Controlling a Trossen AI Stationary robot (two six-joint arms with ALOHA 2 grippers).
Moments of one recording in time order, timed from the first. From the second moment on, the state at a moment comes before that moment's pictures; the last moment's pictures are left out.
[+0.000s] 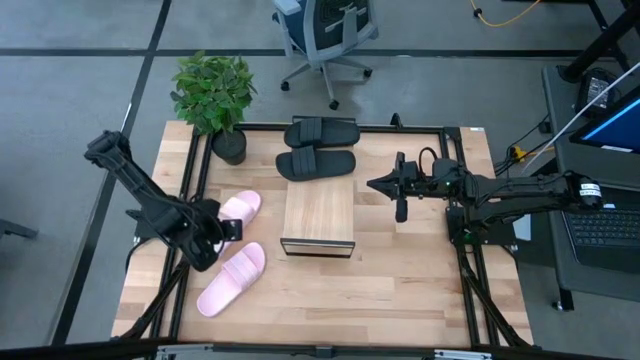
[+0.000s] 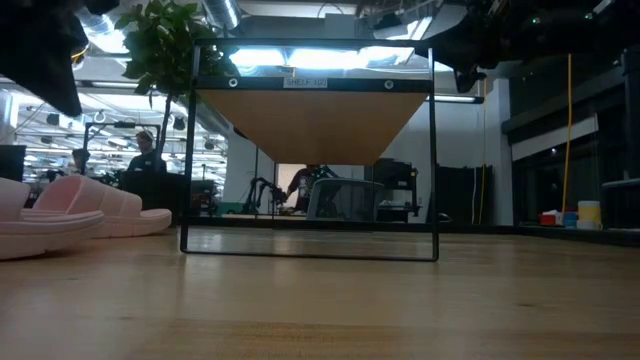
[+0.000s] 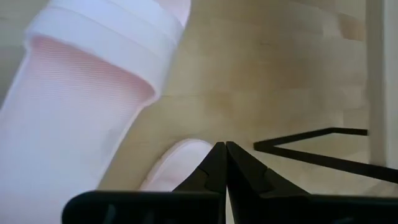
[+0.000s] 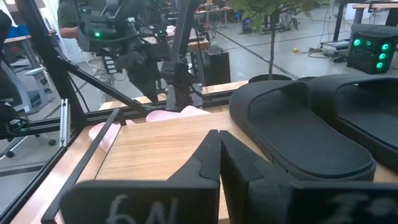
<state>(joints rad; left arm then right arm) -0.75 1.02 0.74 -1.04 -0.61 -2.28 -0.13 0.91 0.45 0.39 -0.06 0.12</state>
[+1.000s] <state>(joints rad) -0.82 1.17 0.65 -0.95 -0.66 -2.10 -0.13 0.91 0.45 0.41 -0.08 0.14</state>
